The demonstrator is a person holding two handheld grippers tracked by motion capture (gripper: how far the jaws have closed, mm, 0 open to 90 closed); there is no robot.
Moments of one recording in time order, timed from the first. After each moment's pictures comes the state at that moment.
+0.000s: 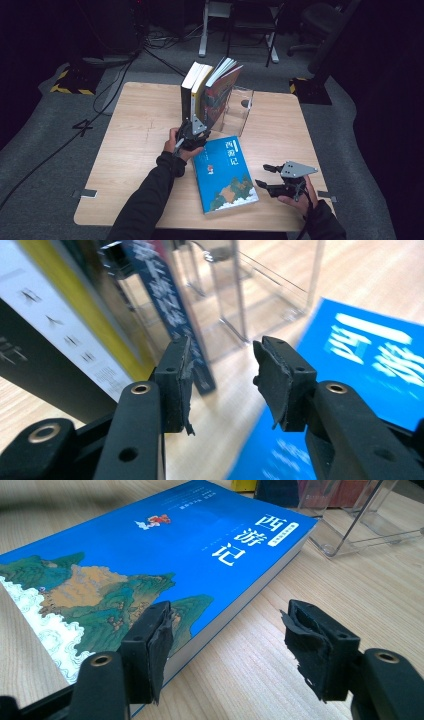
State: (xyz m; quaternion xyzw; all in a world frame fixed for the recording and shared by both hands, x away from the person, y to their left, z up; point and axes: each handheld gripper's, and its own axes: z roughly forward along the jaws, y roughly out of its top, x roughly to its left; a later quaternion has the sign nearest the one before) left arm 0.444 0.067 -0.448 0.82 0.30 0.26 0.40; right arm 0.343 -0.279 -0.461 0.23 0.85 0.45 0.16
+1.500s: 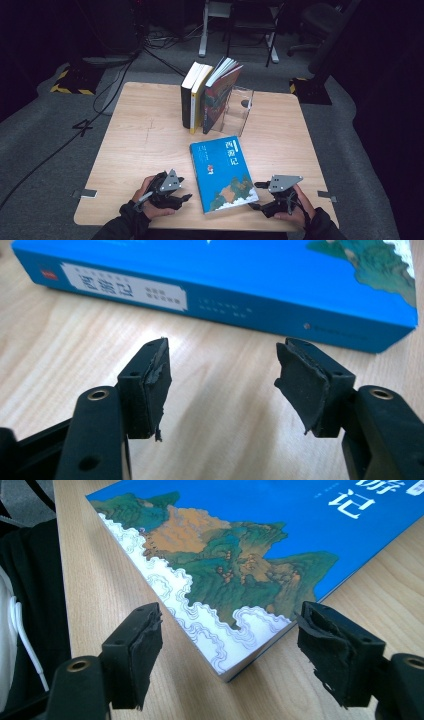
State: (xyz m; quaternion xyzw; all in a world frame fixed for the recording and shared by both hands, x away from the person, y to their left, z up) left arm 0.307 0.131 -0.490 0.89 0.23 0.11 0.38; right arm 0.315 -0.254 -0.473 0.18 0.90 0.39 0.07
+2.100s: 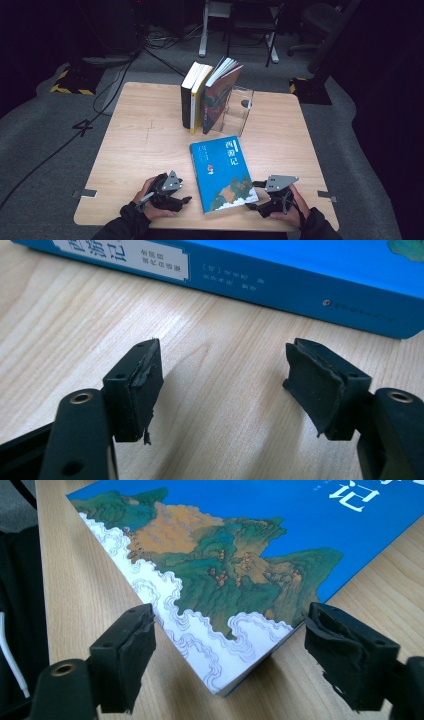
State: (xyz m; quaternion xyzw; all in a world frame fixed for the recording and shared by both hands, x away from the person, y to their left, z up) left arm 0.313 0.132 -0.504 0.89 0.26 0.09 0.37; right arm 0.319 -0.248 -0.485 0.19 0.89 0.40 0.08
